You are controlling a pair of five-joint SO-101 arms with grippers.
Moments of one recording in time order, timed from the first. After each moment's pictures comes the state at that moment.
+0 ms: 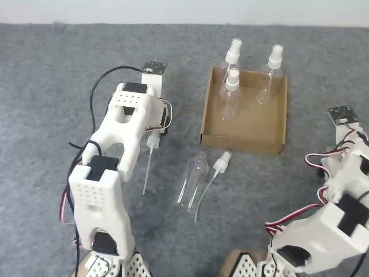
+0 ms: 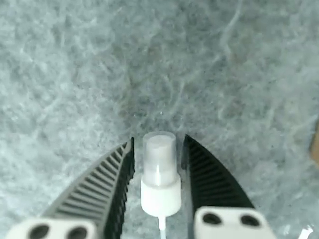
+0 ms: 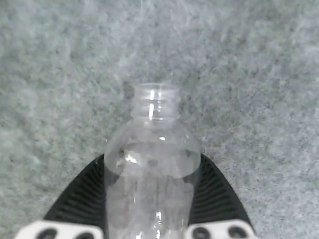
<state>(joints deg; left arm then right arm) 3.1 28.8 -0.5 70.3 4.9 37.5 10.1 28.0 47.0 47.4</state>
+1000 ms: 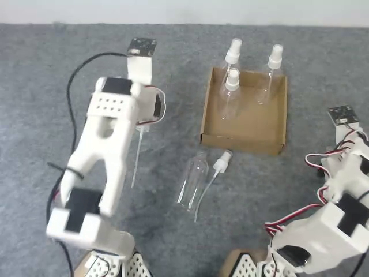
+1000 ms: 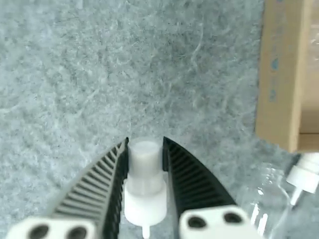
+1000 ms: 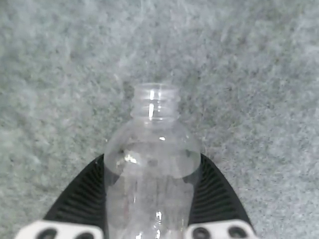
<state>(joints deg) 3.0 4.4 6.3 74.6 6.2 37.5 10.1 28.0 47.0 47.4</state>
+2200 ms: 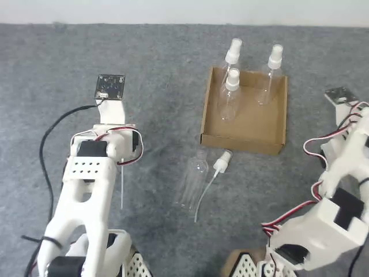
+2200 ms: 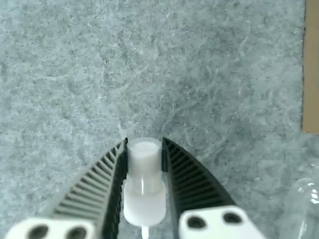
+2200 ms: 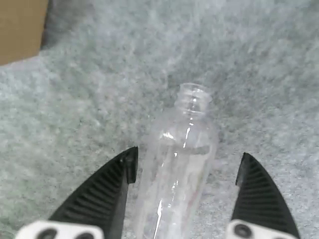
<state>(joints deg) -5.3 -29.4 52.8 47.7 3.4 32.2 10.4 6.8 76.6 47.6</state>
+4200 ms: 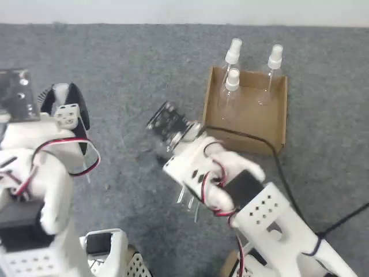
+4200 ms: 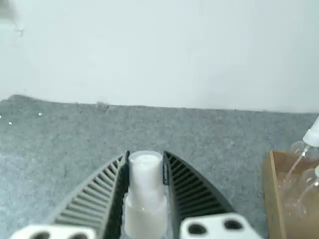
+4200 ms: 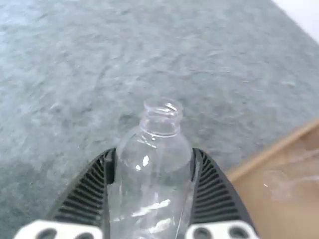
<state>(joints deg) -13.3 -53.5 10.4 78.8 3.3 -45.8 -43.8 41.1 52.0 11.8</state>
